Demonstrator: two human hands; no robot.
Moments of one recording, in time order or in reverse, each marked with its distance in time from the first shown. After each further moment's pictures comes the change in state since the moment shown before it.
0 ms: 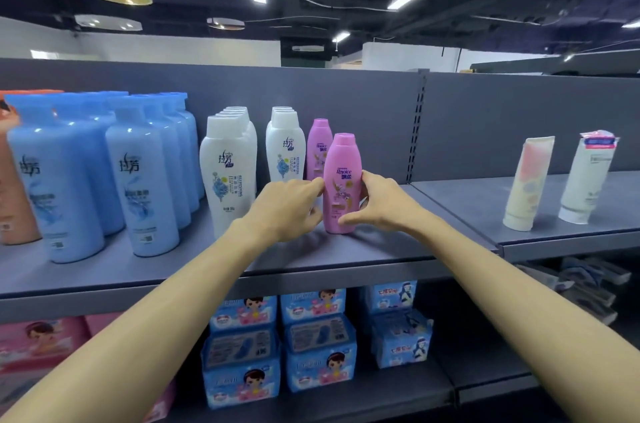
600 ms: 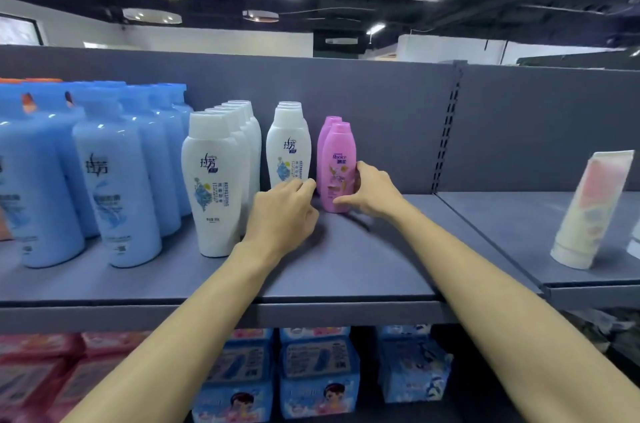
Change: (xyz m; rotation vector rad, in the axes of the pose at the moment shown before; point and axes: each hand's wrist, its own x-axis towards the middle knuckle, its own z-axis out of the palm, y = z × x) left_hand 0.019 -0.007 0.049 0.192 0.280 -0.256; right_hand 0.101 0.039 0.029 0.095 0.032 0.060
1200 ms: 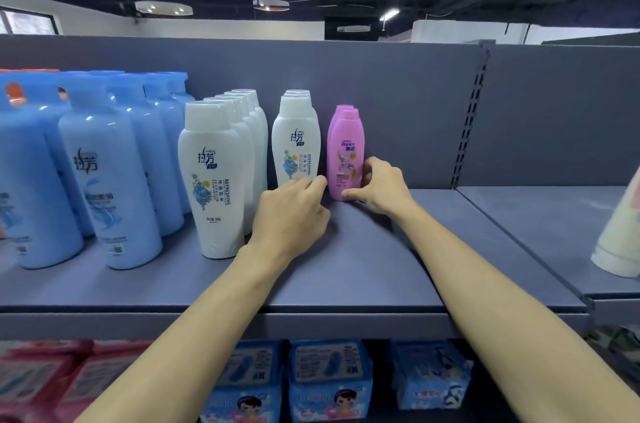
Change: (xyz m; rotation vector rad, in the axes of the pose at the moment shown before) left_hand -0.002 0.001 0.009 -0.004 0.007 -0.021; right_hand 0.025 0.018 0.025 0.085 0.082 0.087
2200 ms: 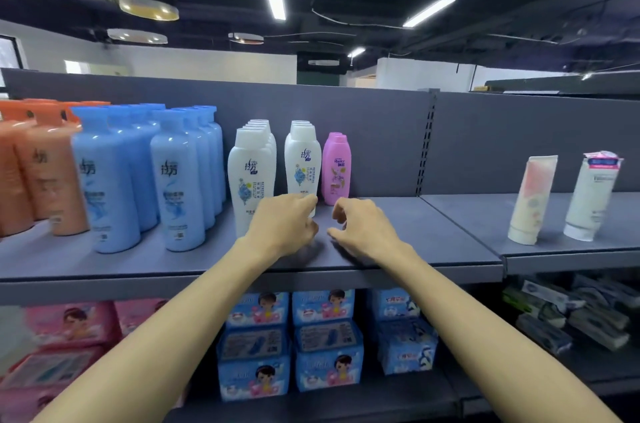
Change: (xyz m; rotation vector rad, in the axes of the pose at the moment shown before) left_hand -0.028 -0.015 -0.091 -0.158 -0.278 0.067; right_hand -0.152 -0.078 -0.009 -0.445 0.016 -0.176
